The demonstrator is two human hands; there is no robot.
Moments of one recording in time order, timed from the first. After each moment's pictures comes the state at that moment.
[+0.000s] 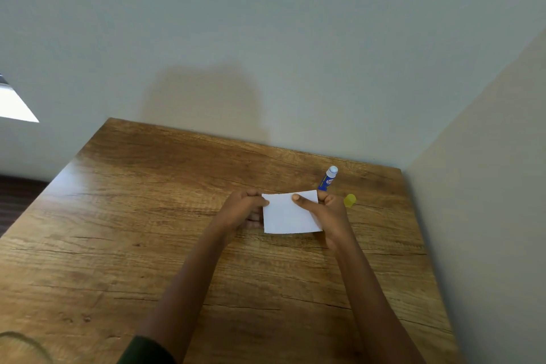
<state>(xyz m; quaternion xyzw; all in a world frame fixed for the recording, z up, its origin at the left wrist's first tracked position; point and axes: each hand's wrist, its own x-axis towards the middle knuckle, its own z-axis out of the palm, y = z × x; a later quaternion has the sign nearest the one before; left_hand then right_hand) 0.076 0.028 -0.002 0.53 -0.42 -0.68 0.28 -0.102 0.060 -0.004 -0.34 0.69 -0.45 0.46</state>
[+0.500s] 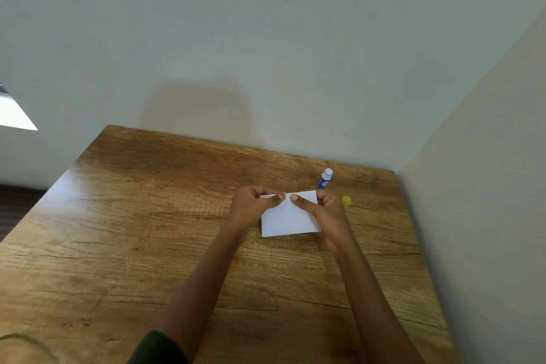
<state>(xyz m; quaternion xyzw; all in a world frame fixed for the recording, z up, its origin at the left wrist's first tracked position) 0.051 0.036 0.013 0.54 -0.46 -0.61 0.35 -0.104 0.067 0.009 -0.37 0.67 -0.46 0.45</state>
